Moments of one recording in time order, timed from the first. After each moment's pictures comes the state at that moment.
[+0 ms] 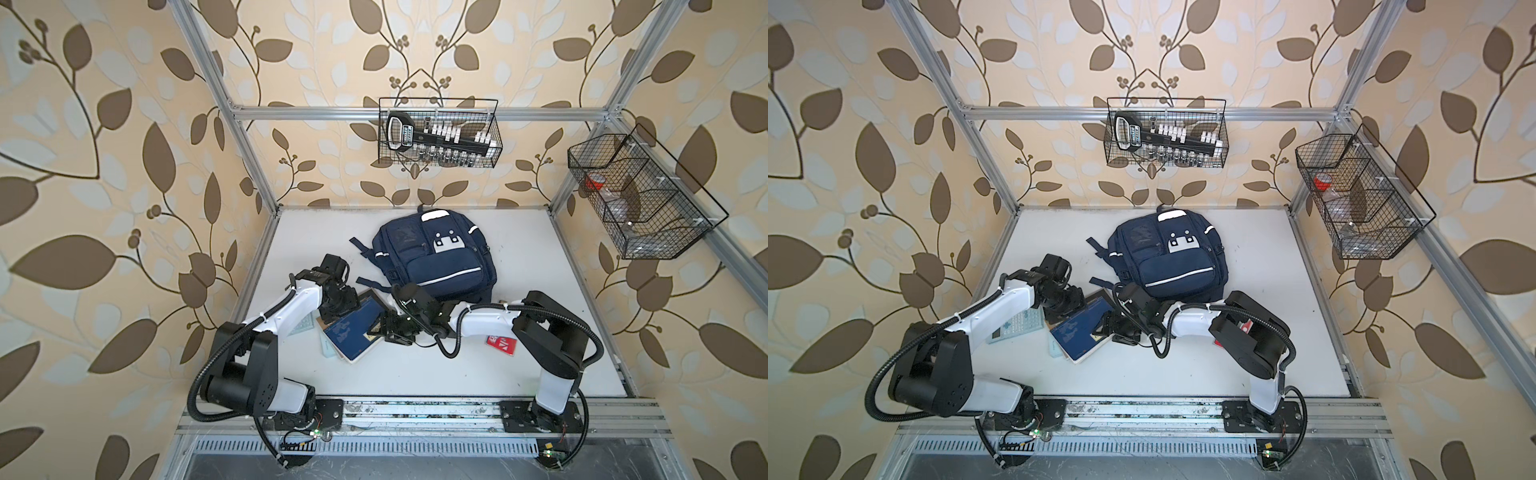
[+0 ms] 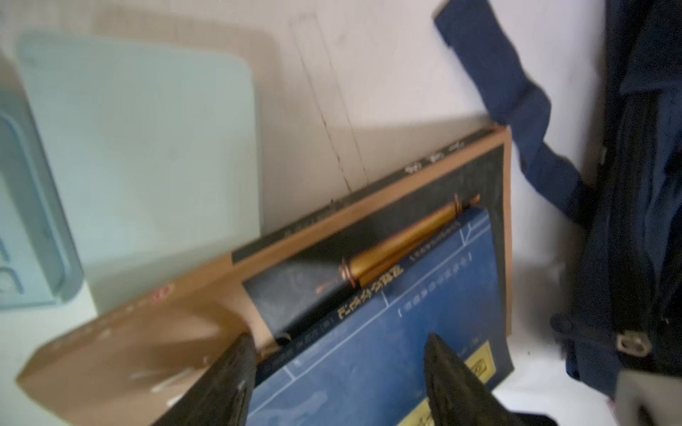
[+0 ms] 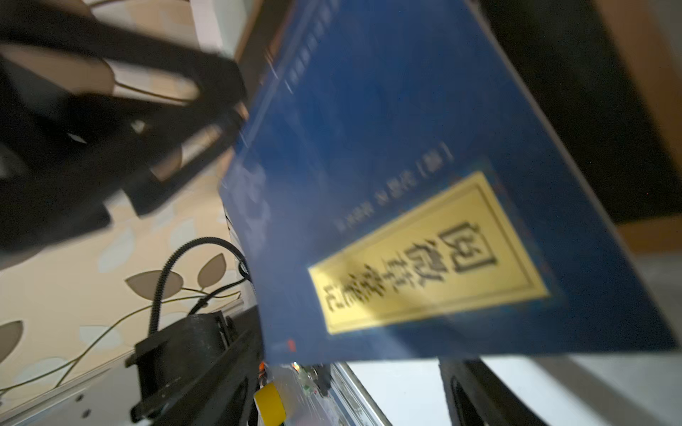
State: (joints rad) left arm -0.23 1.38 0.84 -0.76 0.16 -0.69; right arm 0.91 1.86 1.01 0.09 -0.45 1.11
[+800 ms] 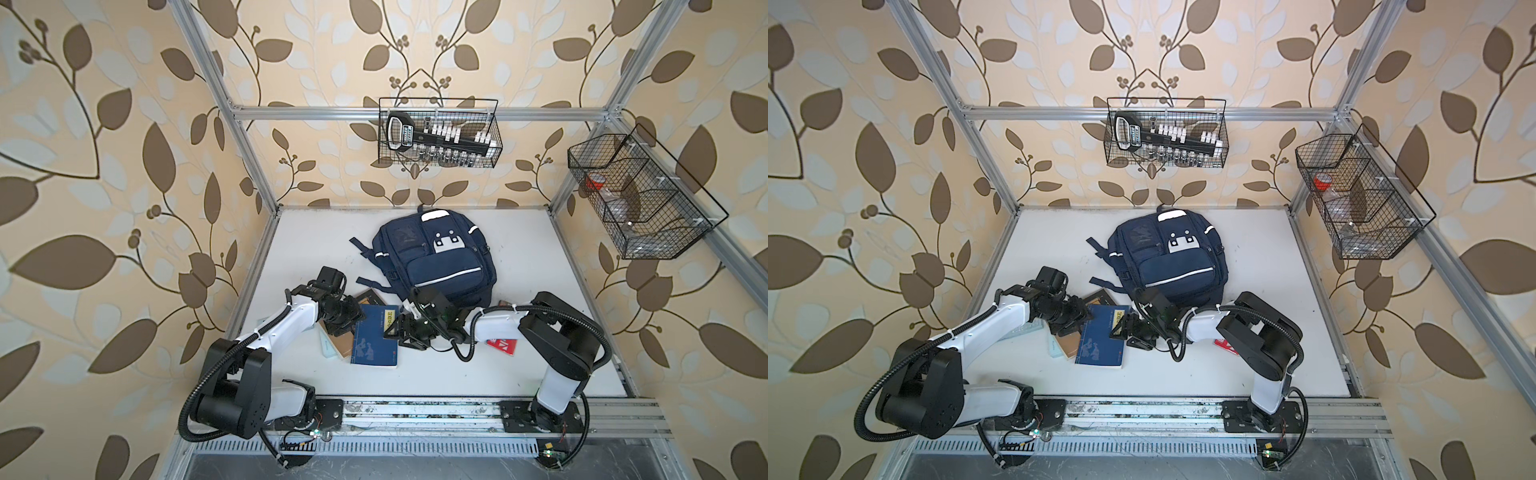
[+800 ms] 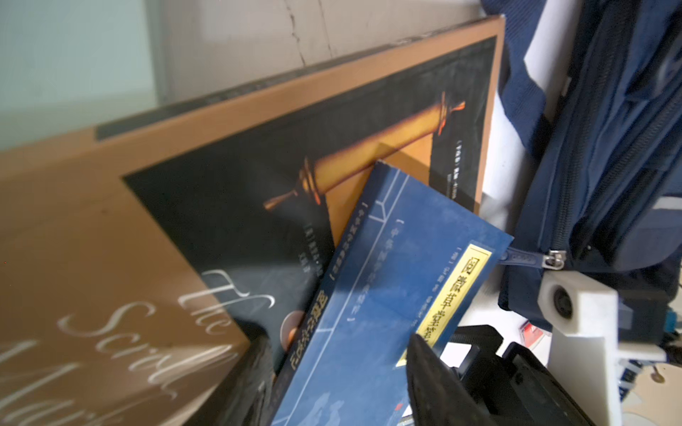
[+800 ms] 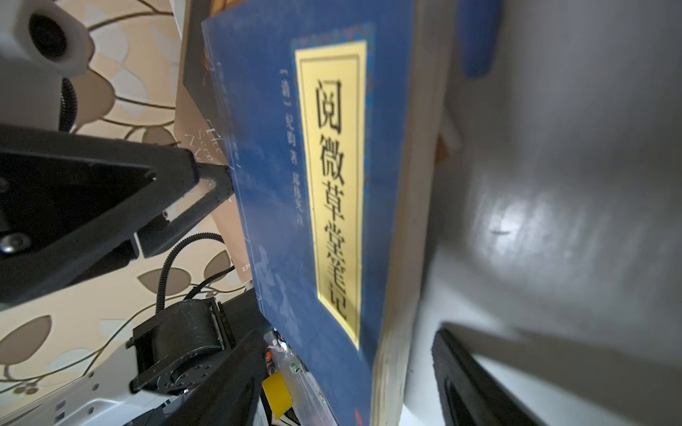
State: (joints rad) left arm -0.22 1.31 0.72 -0.66 0.37 -0.80; right arm 0.86 1.79 0.78 0.25 -0.52 1.15
